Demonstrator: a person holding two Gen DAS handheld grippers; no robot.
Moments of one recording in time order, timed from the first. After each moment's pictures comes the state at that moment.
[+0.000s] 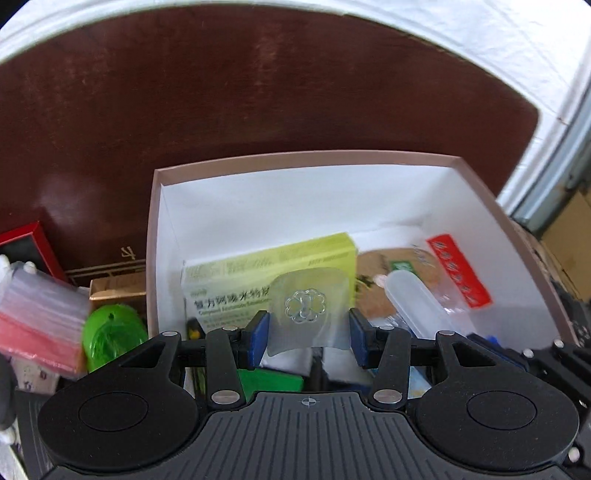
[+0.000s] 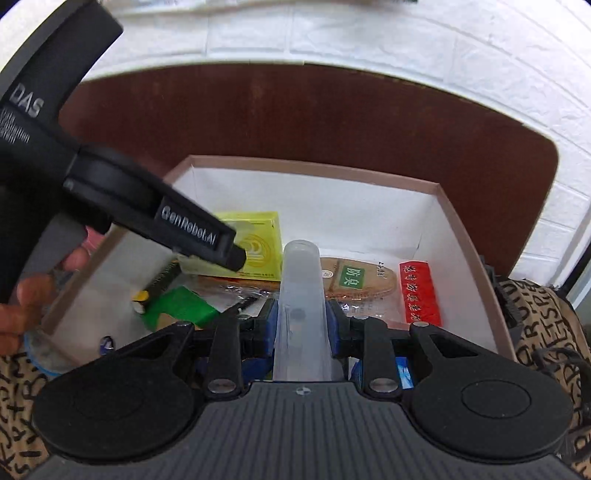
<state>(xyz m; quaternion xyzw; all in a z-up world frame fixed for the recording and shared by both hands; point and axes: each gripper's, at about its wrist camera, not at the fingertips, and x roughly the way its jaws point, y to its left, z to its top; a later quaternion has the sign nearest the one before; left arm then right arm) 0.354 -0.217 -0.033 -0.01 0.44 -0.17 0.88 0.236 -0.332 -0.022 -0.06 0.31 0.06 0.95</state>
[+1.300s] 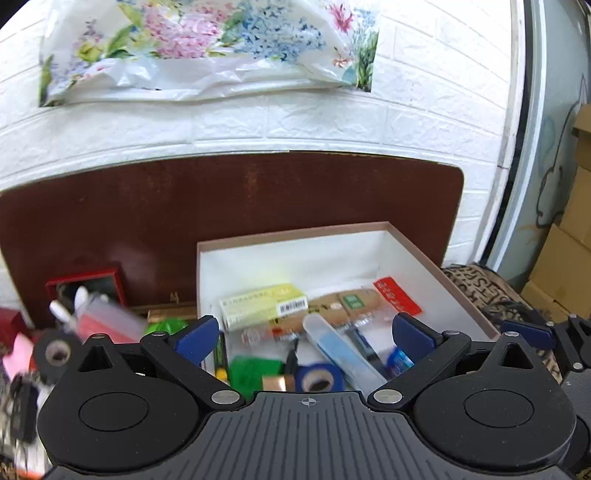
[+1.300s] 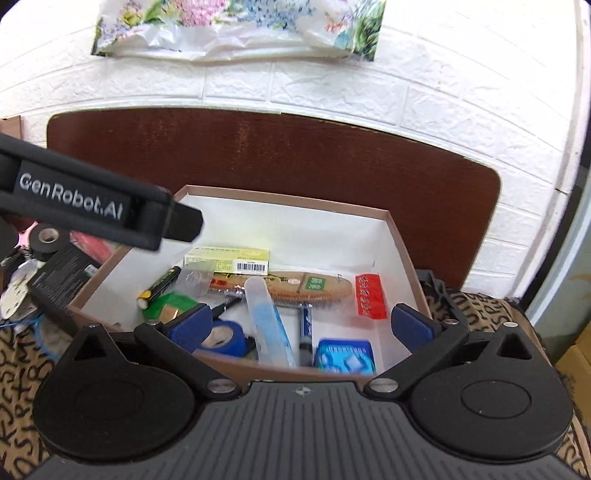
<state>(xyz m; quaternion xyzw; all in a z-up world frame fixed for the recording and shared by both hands) 0.177 -0.210 0.035 0.01 0.27 -0.15 0.95 0.138 -0.346 0.007 -0.07 0.24 0.03 0.97</state>
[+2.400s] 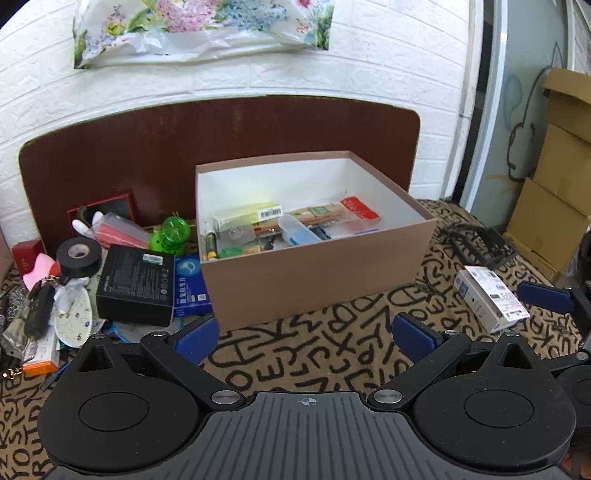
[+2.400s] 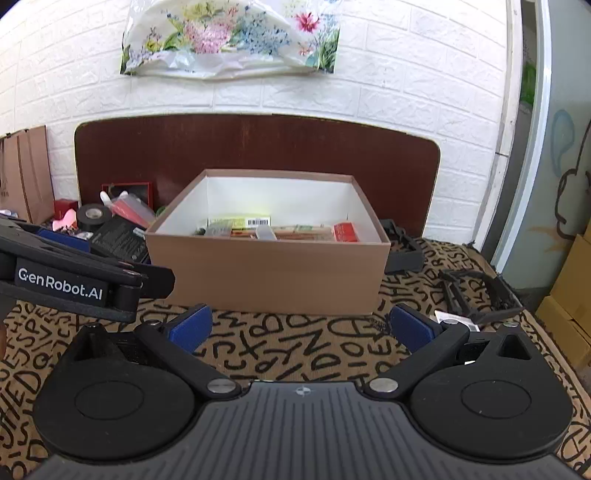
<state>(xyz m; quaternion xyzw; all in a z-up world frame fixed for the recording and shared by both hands) 0.044 -0.201 -0.004 0.03 0.31 -0.17 0.94 -0.004 -0.339 -0.004 -0.04 0.24 0.00 0.97</state>
